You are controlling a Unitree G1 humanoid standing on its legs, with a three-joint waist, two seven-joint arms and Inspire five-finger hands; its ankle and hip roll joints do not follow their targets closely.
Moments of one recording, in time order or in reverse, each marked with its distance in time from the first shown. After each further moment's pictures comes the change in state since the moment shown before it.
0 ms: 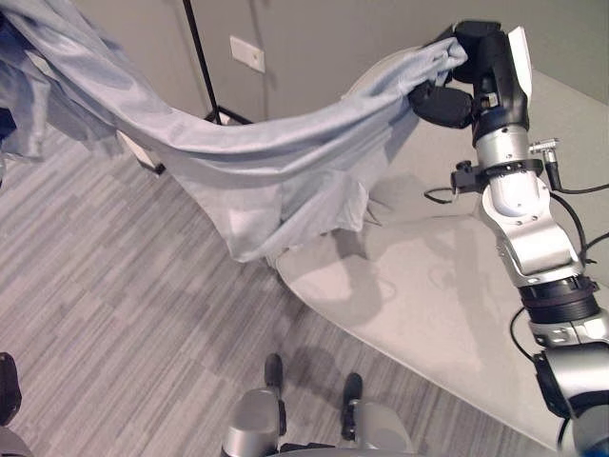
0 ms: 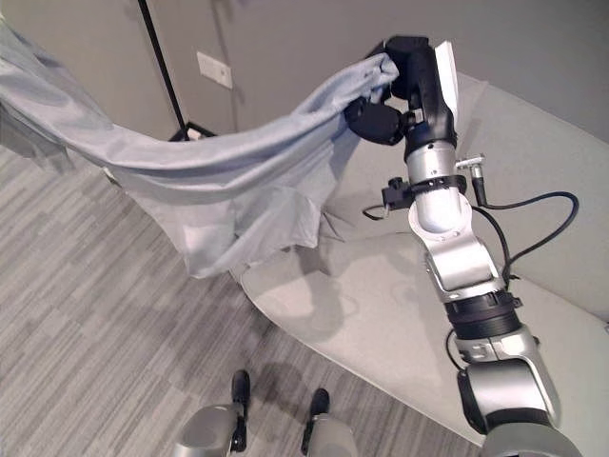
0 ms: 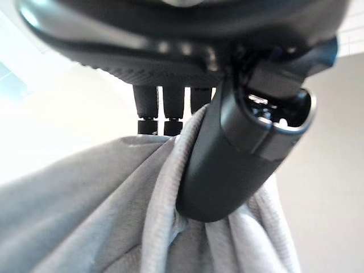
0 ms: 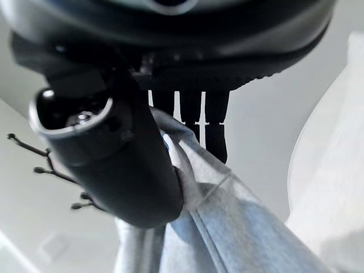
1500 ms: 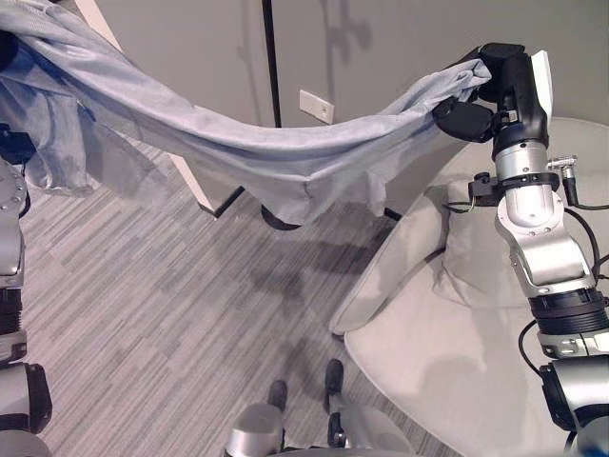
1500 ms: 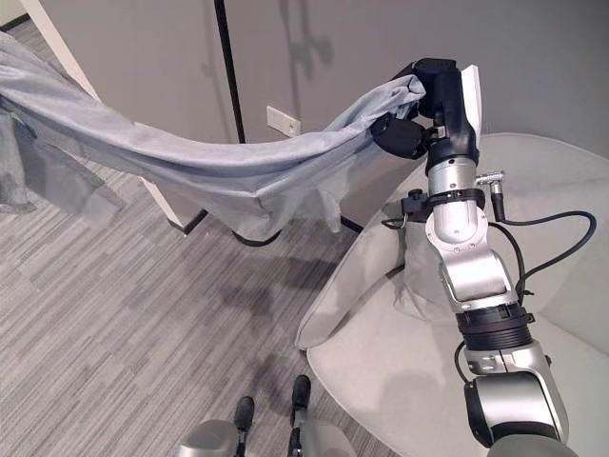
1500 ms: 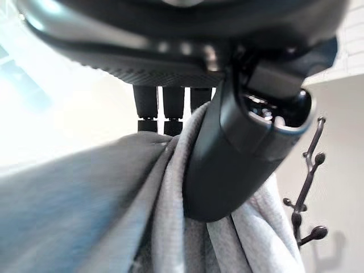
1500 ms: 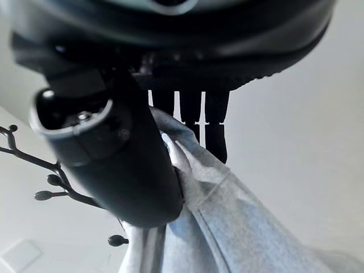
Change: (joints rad) left arm 0.047 -0.070 0.093 -0.079 -0.001 0.000 0.004; right arm -0.008 0.012 0.002 0.038 -0.033 0.025 -0.015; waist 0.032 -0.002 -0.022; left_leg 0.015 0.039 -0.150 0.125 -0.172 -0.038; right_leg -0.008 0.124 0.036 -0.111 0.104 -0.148
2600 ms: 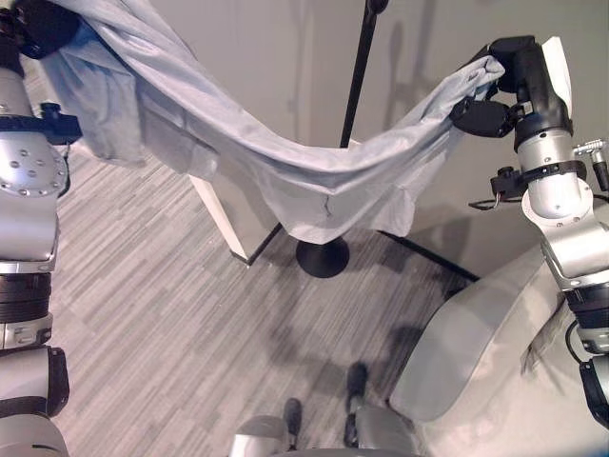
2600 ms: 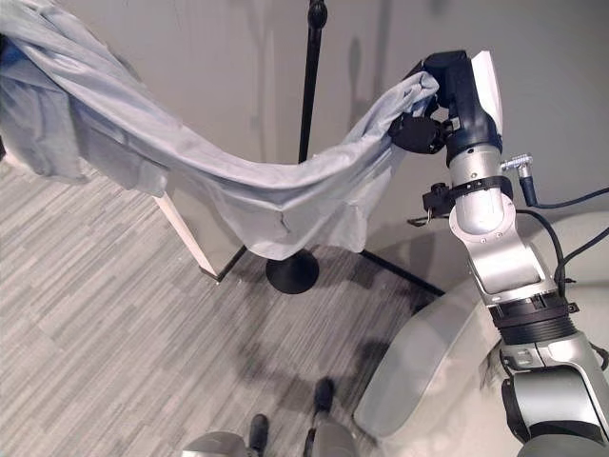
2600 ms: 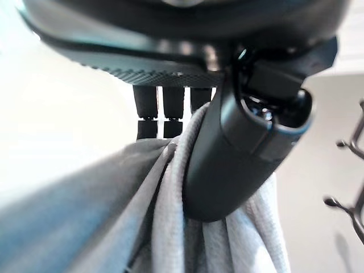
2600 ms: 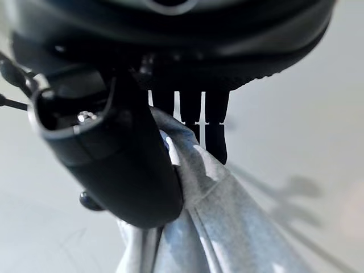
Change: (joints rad) left arm -0.065 -0.066 -0.071 -0.097 0.007 -0.001 -0.040; right arm -0.022 -0.183 0.094 0.034 0.000 -0.013 0.019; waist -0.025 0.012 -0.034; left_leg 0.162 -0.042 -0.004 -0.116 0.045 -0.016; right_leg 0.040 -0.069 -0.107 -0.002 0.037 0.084
